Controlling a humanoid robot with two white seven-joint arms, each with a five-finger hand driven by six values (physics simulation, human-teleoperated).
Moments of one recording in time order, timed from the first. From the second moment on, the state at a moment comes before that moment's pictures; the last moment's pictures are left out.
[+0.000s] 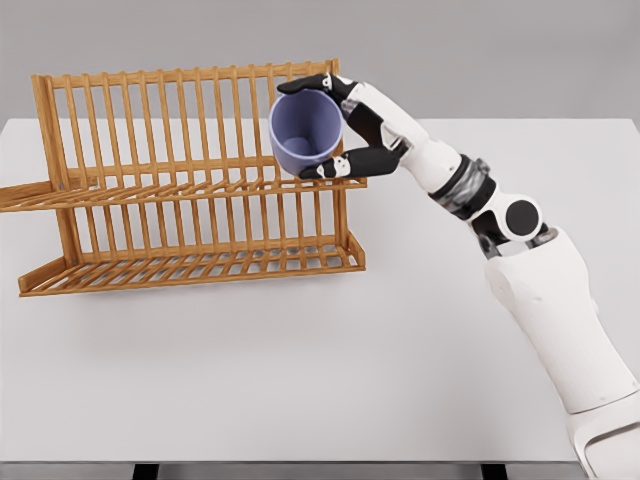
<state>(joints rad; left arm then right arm) 0.02 0.00 0.02 -0.04 -2.27 0.06 -0.34 -0.60 -0.22 0.45 -1.28 -0.45 -0.44 0.61</state>
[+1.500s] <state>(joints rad) 0.02 0.00 0.02 -0.04 -2.27 0.06 -0.34 -0.51 -0.41 0.39 -1.49 -0.54 -0.46 0.61</state>
